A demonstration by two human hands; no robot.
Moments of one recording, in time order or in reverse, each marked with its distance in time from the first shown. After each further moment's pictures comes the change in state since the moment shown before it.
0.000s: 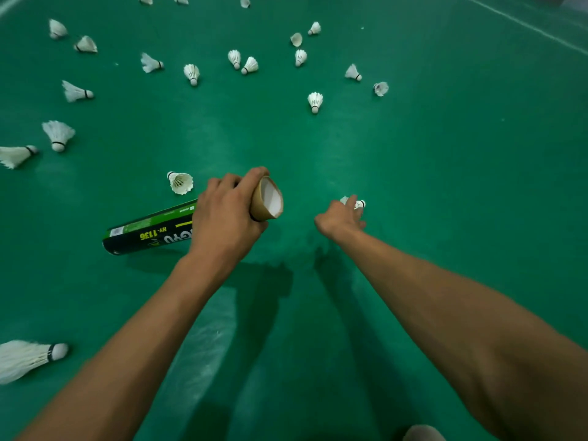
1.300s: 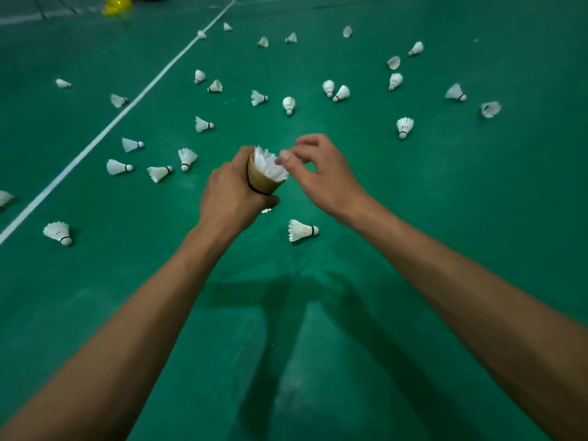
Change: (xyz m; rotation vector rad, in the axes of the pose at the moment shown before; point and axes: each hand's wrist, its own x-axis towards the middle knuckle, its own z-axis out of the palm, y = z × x) left_hand 0.045 -0.027 -0.090 -0.084 0.146 -0.360; right_hand -0.072 -0.138 -0.089 0.657 0.029 -1.106
